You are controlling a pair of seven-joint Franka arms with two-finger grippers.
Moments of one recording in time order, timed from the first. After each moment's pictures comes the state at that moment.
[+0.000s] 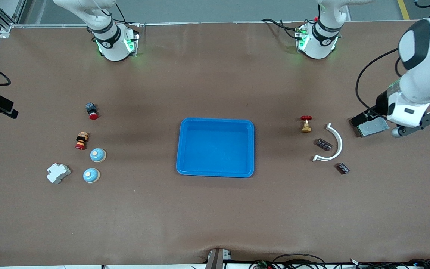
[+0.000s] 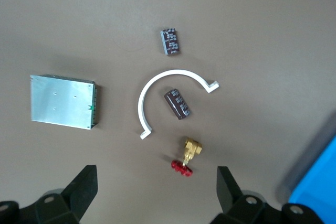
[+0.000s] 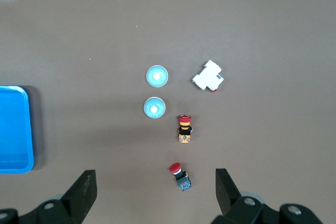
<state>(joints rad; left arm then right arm) 0.03 0.00 -0.10 -2.01 0.00 1.96 -0.52 -0.05 0.12 -0.04 -1.41 0.01 1.55 -0.03</state>
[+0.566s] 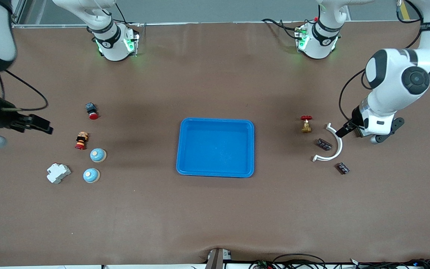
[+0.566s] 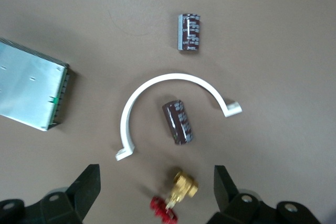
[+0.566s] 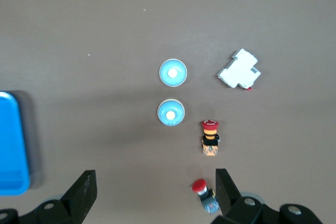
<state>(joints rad) 0.03 0.10 -0.10 -2.25 0.00 2.35 -0.76 -0.02 0.12 -0.03 -1.77 0.06 1.88 0.03</state>
